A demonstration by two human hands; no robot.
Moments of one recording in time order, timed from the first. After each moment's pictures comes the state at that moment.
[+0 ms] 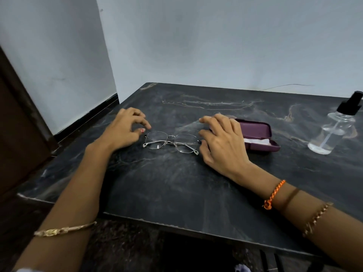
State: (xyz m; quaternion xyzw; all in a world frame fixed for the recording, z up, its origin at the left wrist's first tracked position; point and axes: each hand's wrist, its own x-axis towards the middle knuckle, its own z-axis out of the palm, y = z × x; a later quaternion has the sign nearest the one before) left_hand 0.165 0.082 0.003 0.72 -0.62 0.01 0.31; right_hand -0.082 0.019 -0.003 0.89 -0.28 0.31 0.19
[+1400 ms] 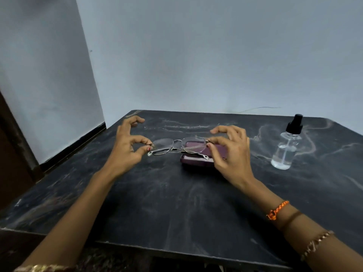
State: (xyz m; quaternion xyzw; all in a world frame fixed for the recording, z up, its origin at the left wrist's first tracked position) left_hand 0.083 0.073 0.027 0.61 -0.63 0.05 0.48; right_hand -0.146 -0.004 0.021 0.79 -0.30 0.53 -0.03
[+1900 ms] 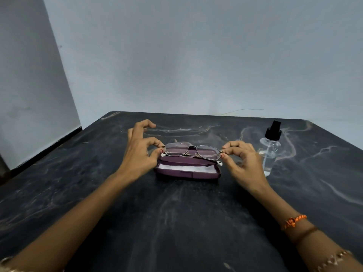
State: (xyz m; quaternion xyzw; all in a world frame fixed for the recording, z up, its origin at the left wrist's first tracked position) left_hand 0.023 0.009 0.016 0.62 -0.64 0.06 0.46; right_hand -0.216 -0.058 0.008 0.78 -0.37 0.47 -0.16
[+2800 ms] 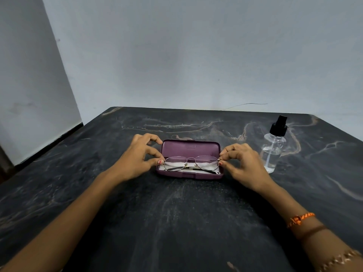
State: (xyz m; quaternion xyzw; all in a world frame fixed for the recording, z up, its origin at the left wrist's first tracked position) left_hand 0.043 0.012 0.010 0.62 -0.71 -0.07 0.32; right_hand -0.219 -0.063 0.007 0.86 -0.38 0.33 -0.10
